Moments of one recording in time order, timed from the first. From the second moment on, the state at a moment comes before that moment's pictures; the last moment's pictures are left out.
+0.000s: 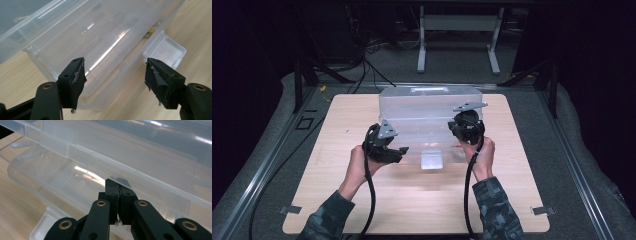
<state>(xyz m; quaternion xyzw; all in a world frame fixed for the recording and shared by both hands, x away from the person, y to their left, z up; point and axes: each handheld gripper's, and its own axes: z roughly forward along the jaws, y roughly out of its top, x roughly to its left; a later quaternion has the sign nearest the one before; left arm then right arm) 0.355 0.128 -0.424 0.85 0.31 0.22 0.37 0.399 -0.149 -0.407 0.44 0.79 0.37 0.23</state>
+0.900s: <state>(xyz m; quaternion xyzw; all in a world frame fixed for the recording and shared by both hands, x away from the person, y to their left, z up) 0.325 0.205 -0.434 0.84 0.36 0.21 0.34 0.380 -0.154 -0.412 0.45 0.79 0.35 0.23</state>
